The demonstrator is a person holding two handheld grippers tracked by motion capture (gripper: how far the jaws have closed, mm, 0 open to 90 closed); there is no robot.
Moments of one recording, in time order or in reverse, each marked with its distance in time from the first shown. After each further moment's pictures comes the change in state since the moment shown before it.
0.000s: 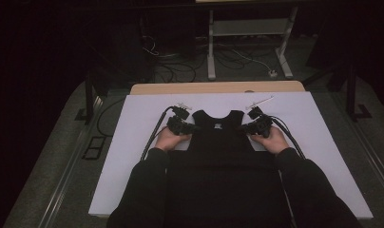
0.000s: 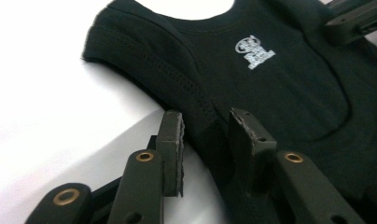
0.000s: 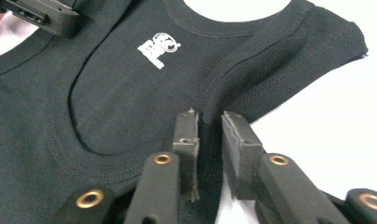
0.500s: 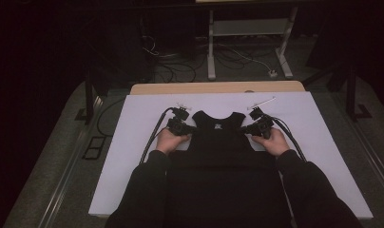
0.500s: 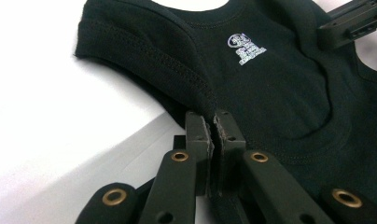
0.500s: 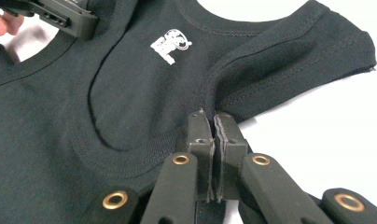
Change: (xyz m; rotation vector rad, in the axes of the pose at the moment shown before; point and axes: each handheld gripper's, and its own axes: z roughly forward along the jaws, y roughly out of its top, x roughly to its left) left arm -0.002 -0.002 -0.001 0.015 -0.039 -0.042; right arm 0.001 -0.004 -0.004 0.001 0.056 0.037
